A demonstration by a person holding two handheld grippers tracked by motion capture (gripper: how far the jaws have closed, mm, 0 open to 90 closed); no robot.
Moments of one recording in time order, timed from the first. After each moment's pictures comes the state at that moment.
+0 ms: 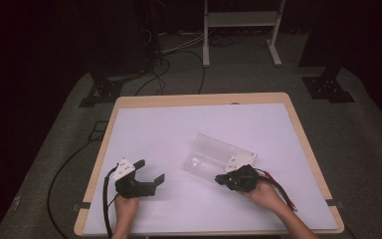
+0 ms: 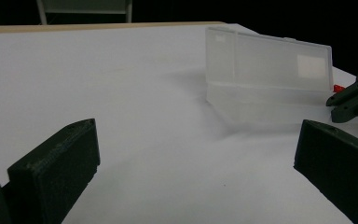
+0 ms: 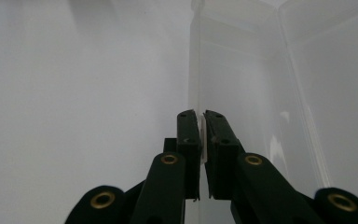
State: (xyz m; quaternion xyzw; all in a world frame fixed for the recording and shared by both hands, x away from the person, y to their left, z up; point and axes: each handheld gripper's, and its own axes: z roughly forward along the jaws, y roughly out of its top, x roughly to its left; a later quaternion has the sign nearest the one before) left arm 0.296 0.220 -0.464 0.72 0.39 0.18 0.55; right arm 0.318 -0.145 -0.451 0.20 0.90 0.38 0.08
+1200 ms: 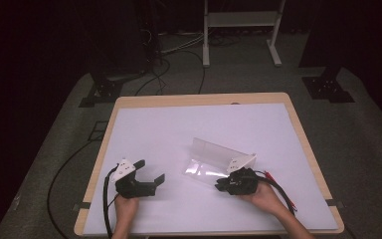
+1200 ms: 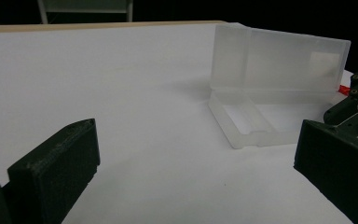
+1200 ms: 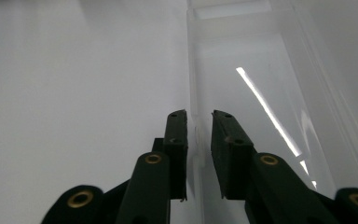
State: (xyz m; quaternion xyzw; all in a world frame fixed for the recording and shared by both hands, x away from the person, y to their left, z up) left arm 0.296 0.220 -0.464 0.72 0.39 0.19 0.55; right arm 0.320 -0.151 -0.467 0.23 0.89 0.39 0.03
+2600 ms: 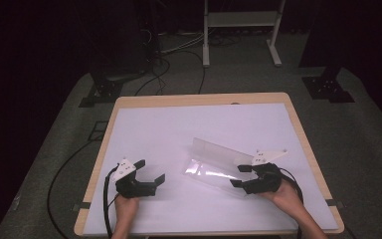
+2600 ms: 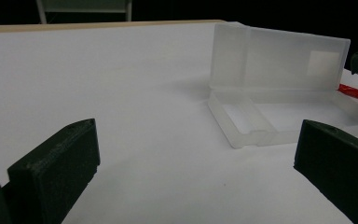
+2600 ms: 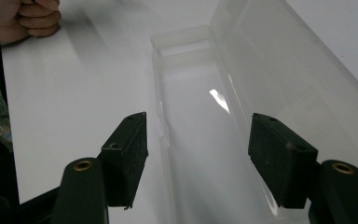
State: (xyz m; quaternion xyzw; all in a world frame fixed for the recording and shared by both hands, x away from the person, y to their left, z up) left arm 0.297 0.219 -0.464 0.72 0.39 0.18 0.54; right arm 0.305 -0.204 -0.427 0.29 0.85 0.44 0.07
